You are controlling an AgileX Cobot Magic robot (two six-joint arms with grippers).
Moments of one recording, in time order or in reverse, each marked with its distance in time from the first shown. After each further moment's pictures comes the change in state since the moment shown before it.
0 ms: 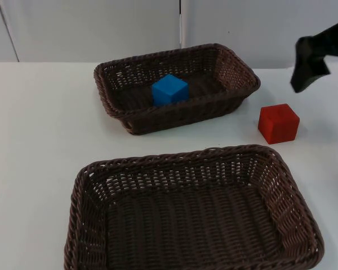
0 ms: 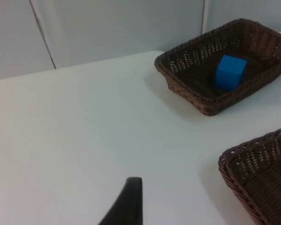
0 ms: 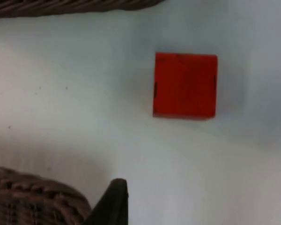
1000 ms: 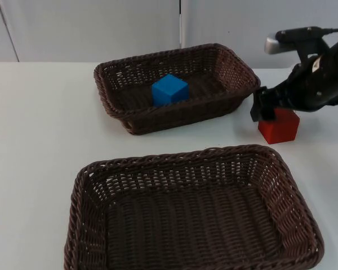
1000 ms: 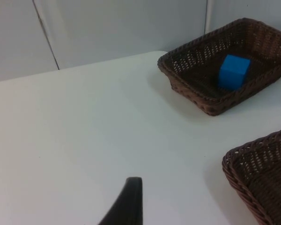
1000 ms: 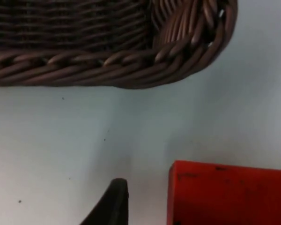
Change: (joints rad) right arm 0.000 0.340 -0.002 -0.026 -0.528 0.003; left arm 0.000 0.000 0.000 0.010 -0.002 0.000
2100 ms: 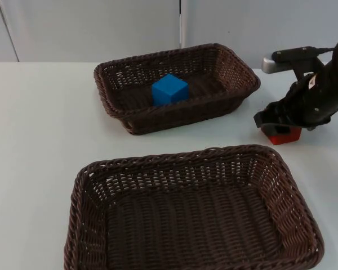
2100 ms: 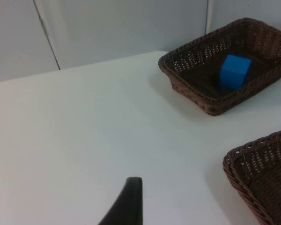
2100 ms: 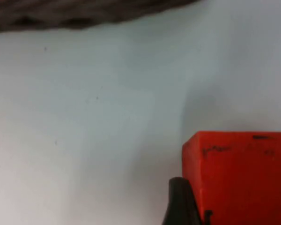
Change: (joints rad) right arm 0.000 0.025 0.000 0.000 0.069 0.000; left arm 0.000 0.000 0.000 0.002 0.000 0.000
